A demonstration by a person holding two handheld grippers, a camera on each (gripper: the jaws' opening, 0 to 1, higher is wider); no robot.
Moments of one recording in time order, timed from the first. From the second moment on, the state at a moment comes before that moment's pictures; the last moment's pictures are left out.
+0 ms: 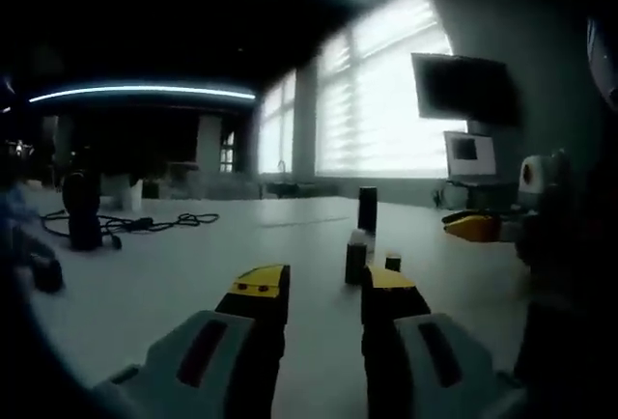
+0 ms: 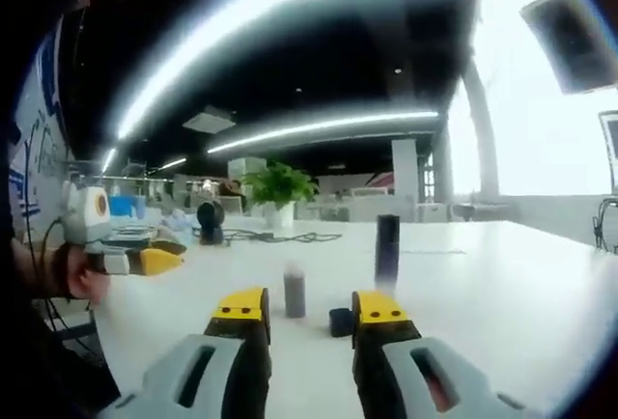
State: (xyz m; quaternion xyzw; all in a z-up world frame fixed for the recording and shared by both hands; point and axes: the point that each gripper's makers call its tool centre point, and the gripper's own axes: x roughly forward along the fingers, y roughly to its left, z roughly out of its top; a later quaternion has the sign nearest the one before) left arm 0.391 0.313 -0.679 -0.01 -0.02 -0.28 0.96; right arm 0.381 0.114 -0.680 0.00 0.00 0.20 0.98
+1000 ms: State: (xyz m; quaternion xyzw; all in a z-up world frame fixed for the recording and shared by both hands) left arm 0.406 0.293 -0.679 0.00 -0.02 -0.31 0.95; right arm 0.394 0.105 -0.683 0.00 0.01 0.19 0.98
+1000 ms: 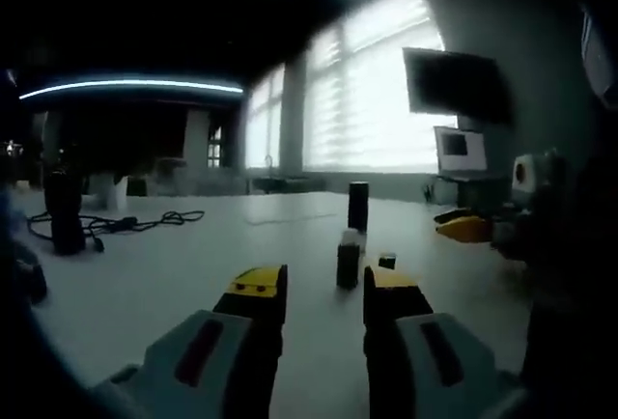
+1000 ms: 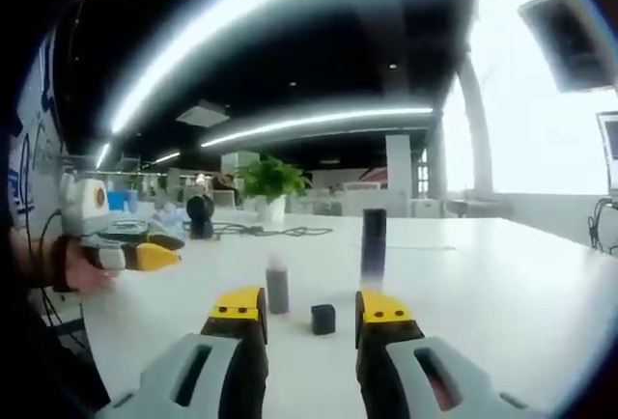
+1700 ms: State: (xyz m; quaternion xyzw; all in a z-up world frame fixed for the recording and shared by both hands) left arm 0.446 0.251 -0.696 0.03 0.02 -0.39 0.92; right arm 0.419 0.100 -0.687 -0.01 0.01 0.18 0.98
